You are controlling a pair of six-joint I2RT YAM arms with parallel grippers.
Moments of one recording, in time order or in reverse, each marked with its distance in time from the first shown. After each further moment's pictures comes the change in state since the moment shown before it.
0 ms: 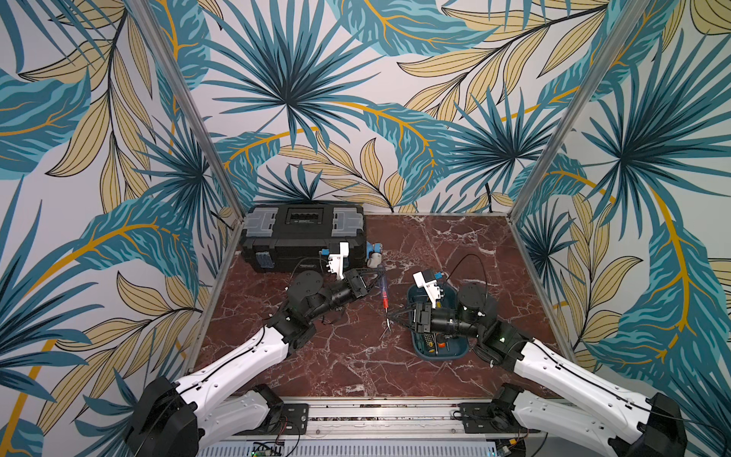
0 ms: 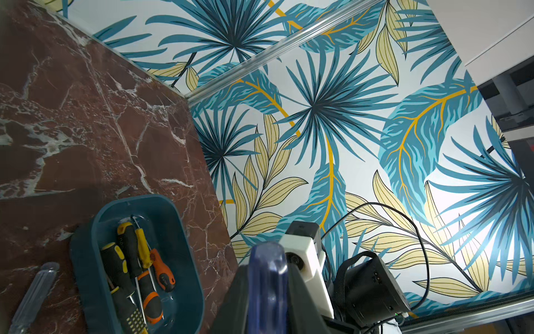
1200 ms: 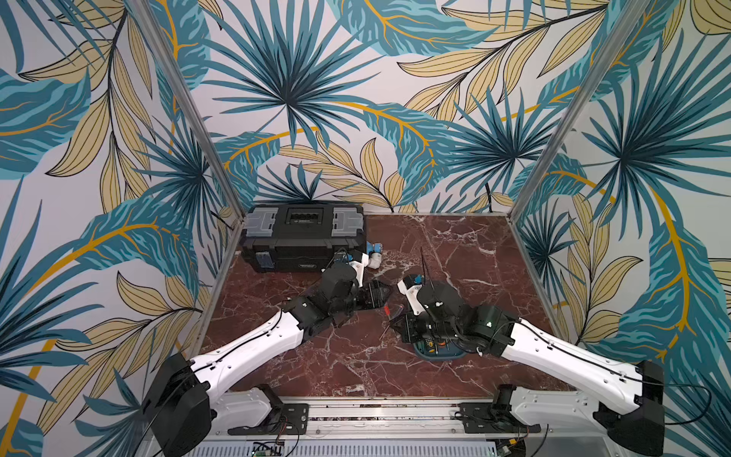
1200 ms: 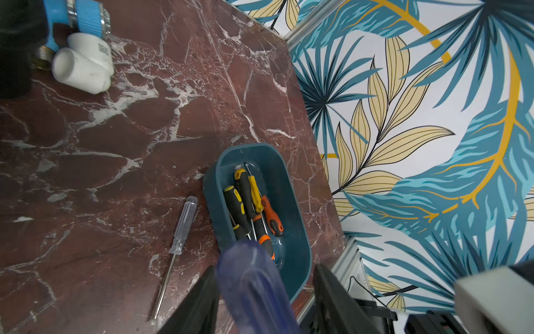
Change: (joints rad) left arm -0.097 0.146 0.204 -0.581 -0.158 0.334; right arm 0.199 0.205 0.369 -0.709 0.478 -0.306
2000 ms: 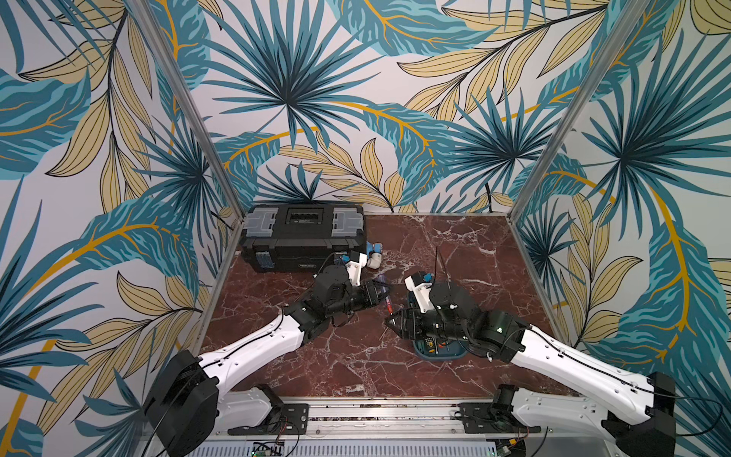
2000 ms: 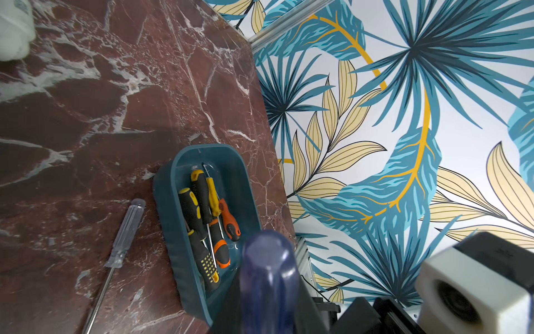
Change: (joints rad) left arm 0.054 0.007 -0.127 0.329 0.171 -0.192; right arm -0.062 -0.100 -0.098 0.153 -0.077 0.069
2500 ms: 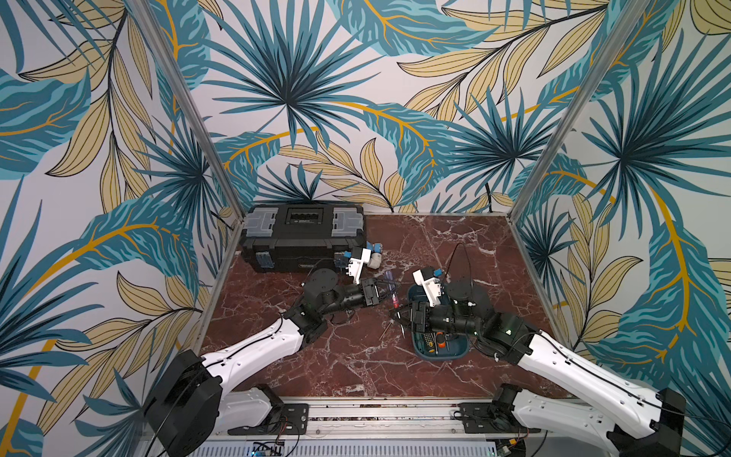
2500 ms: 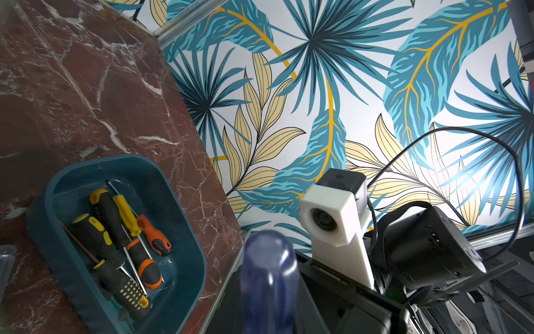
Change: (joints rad) left arm 0.013 -0.001 -0.064 0.346 0.196 -0.082; right arm -0.084 -0.079 -0.074 0.159 -0.163 0.059
